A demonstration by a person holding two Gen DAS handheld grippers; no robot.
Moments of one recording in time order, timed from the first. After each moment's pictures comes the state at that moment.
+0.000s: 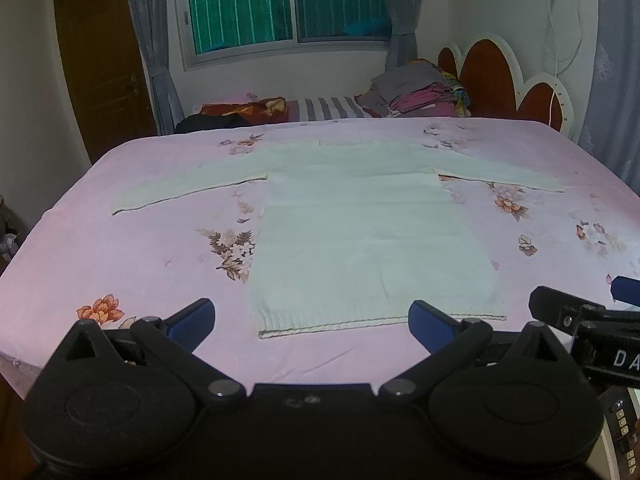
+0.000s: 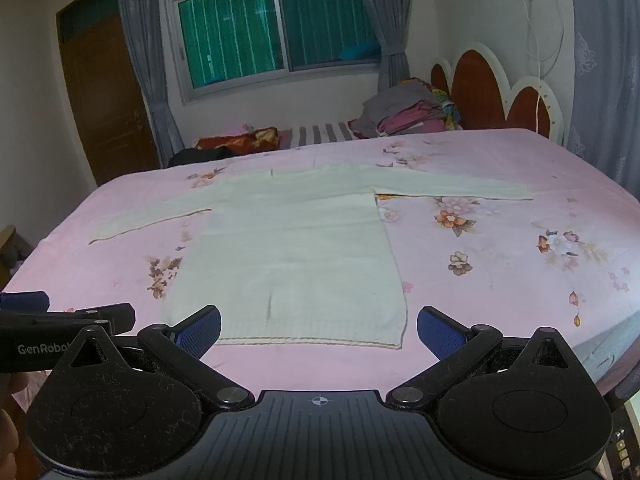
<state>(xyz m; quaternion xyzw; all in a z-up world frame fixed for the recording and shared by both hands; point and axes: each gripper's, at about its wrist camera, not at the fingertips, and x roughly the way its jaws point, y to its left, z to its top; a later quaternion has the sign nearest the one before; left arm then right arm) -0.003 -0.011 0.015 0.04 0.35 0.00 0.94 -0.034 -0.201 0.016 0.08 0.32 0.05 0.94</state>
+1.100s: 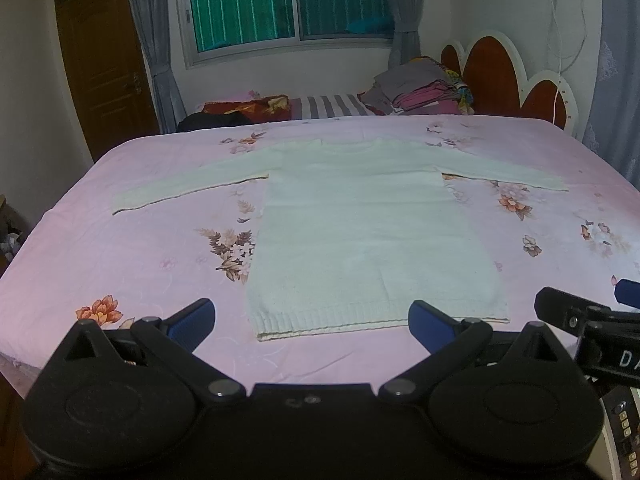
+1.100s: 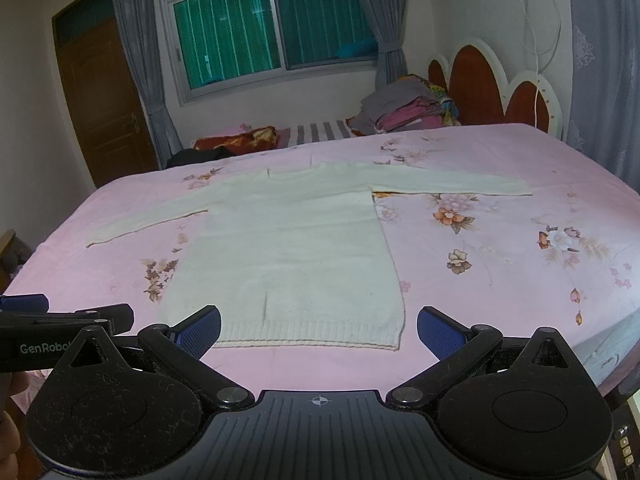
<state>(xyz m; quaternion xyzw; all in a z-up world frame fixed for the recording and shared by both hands) 0.002 -0.019 0.012 0.04 0.35 0.01 0.93 -0.029 -0.205 0.011 0.08 0.33 0.04 0.94</state>
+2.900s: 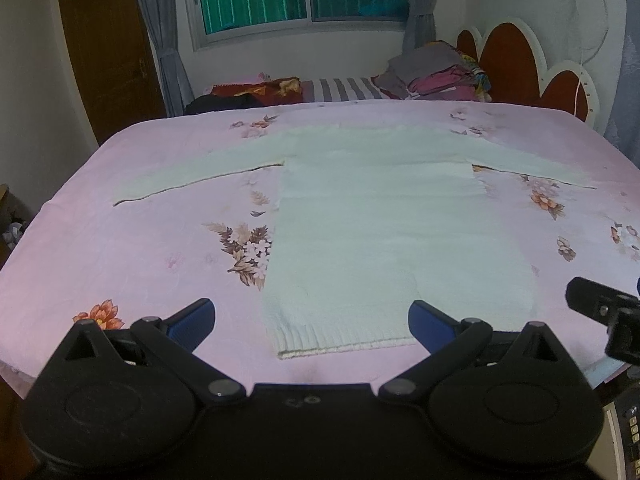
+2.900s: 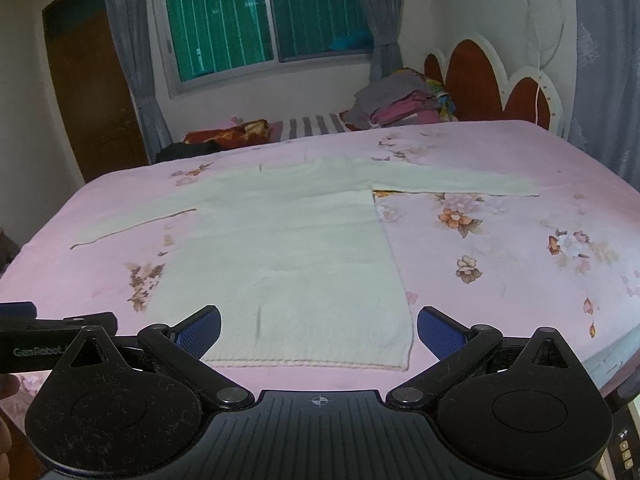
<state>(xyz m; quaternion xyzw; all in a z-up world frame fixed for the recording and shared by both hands) 0.056 0.005 -0.010 0.04 0.38 0.02 0.92 0.009 -0.197 0.000 0.08 0.34 0.03 0.94</state>
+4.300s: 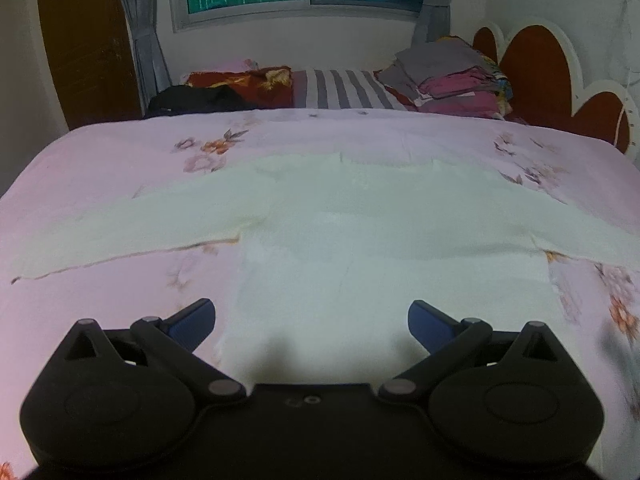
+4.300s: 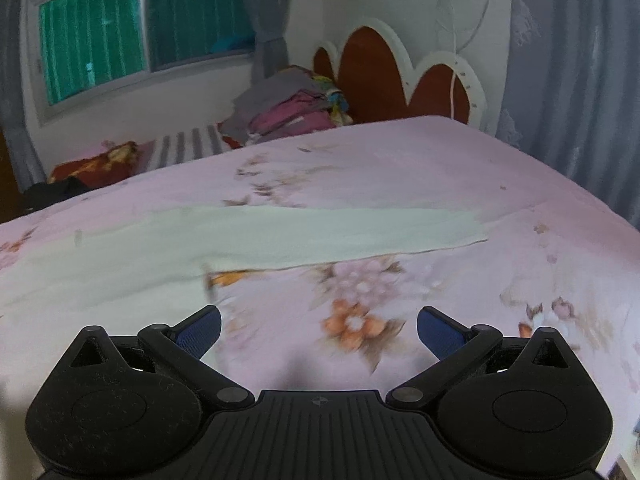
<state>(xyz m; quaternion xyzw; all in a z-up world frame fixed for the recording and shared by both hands) 0.347 -0.004 -0.070 0.01 0.40 0.02 0.92 0.275 -0.340 -0.068 0.09 0.34 -0.14 0.93</state>
